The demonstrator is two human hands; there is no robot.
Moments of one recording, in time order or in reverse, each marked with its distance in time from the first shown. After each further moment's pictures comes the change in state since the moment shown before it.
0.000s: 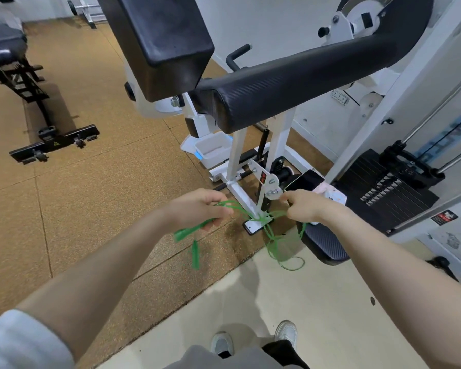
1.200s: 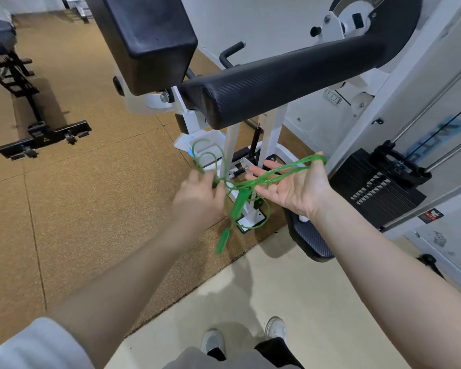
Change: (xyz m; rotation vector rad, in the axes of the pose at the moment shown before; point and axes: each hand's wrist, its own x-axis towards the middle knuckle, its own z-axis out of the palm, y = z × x) left_hand 0.025 0.012 0.042 0.451 0.722 -0.124; right_hand -0.017 -0.011 -0.020 2.159 -0.259 -0.044
